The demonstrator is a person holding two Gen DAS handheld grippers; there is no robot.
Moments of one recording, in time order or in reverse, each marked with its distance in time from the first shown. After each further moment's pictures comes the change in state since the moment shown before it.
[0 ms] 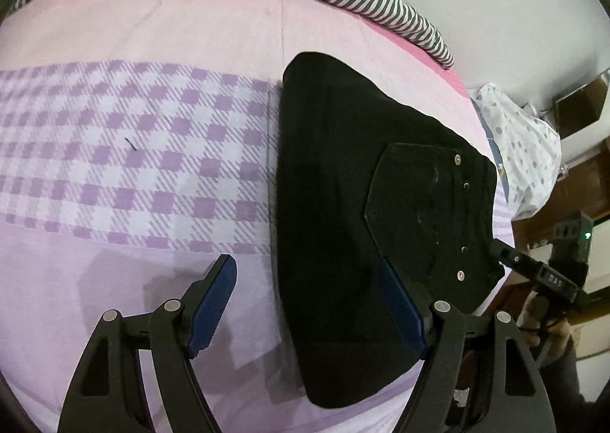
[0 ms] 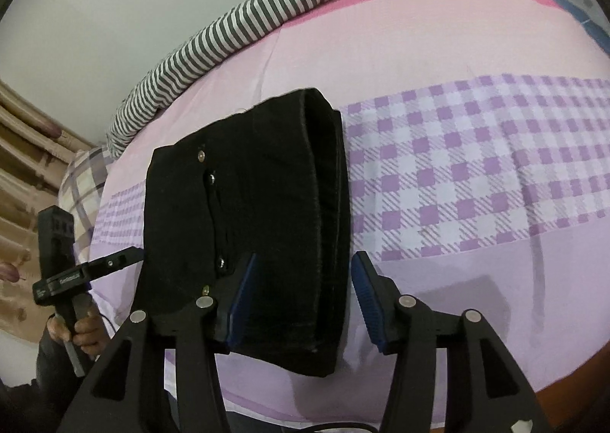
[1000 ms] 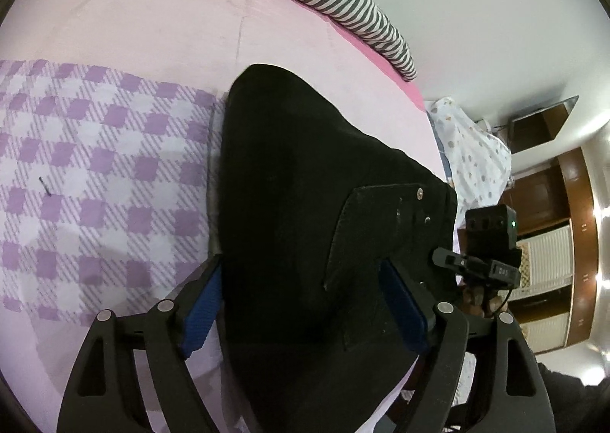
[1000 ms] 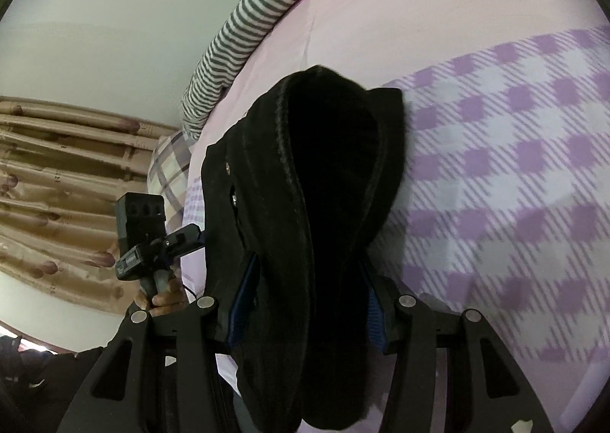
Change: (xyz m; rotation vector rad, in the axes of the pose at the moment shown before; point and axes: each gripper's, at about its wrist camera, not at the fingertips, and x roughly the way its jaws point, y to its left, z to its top) left arm 0.026 0.003 0.038 -0.034 0.026 -0.252; right arm 0.060 -0.024 0.044 0.046 0.206 0.419
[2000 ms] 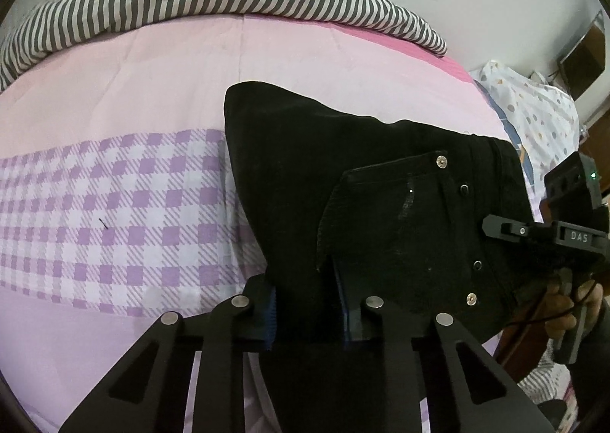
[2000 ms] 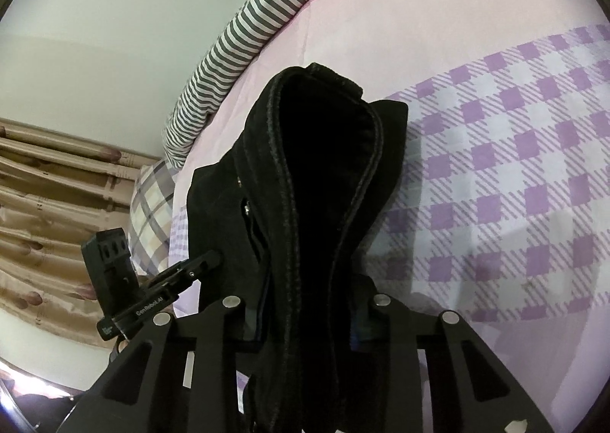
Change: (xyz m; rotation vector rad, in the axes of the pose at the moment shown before) left arm 0.002 -0.055 -0.021 0.220 -0.076 0.402; right arm 0.008 0.029 -0.011 0.060 -0.128 -0.097
